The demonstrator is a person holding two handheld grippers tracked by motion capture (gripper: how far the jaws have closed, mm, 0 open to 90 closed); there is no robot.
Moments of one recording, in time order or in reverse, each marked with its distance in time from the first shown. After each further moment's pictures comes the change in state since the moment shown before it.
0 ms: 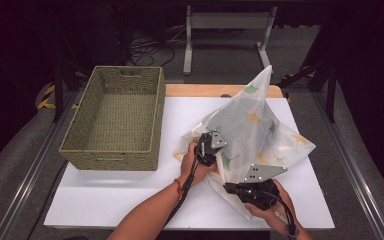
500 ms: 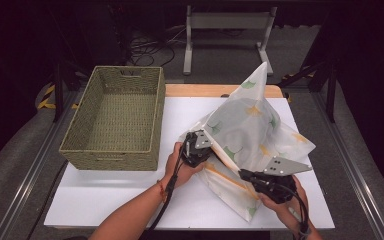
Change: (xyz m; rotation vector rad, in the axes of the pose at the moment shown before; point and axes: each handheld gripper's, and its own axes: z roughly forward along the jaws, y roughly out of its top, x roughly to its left) left arm 0.014 -0.011 -0.056 0.007 -0.034 0.024; right arm -0.019 0.000 -0.039 -0.142 -0.171 0.056
